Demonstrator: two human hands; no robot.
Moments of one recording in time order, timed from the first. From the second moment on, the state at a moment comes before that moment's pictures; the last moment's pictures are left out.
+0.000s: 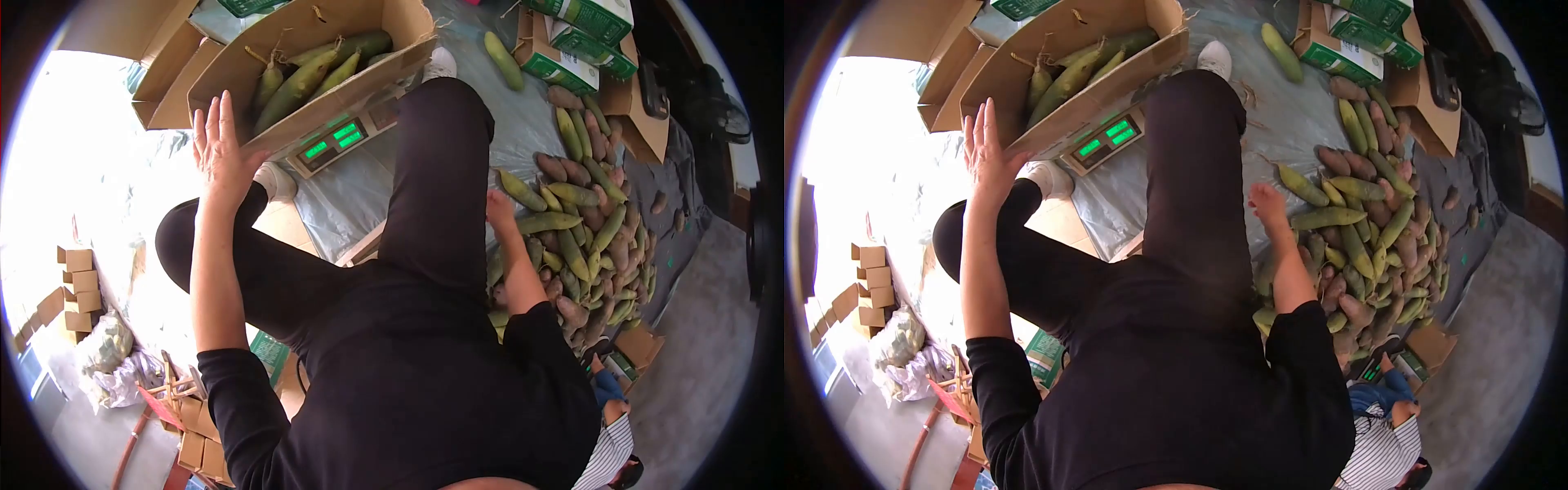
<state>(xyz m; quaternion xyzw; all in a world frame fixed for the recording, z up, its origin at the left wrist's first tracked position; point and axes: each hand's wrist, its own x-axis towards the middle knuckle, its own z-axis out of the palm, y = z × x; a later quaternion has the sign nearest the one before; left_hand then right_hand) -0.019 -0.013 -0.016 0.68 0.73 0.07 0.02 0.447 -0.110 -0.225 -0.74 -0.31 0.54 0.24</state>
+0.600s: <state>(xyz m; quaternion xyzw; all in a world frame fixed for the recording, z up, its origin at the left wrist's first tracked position) -0.022 -0.012 -0.012 0.67 0.73 0.13 0.06 0.445 -0.111 -0.239 -0.73 -0.40 0.53 0.19</state>
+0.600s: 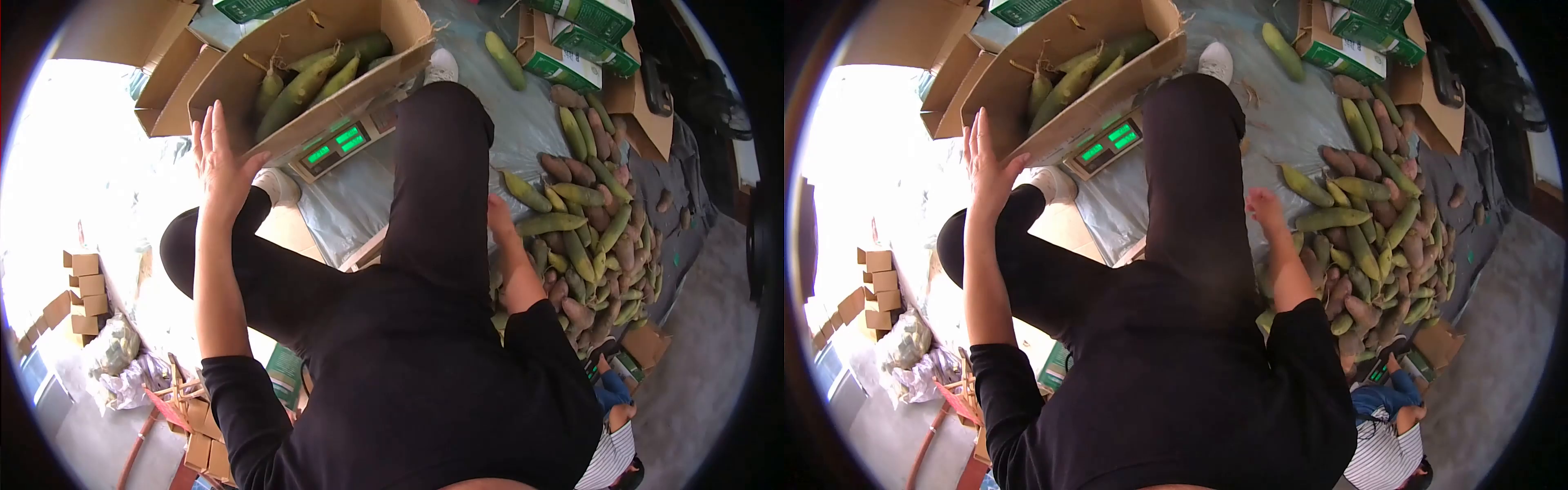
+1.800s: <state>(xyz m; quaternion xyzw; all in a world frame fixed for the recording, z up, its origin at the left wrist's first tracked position) -0.168 0.038 -0.054 0.47 0.80 0.13 0.34 0.231 0.233 0.018 -0.59 -0.79 0.14 -0.08</state>
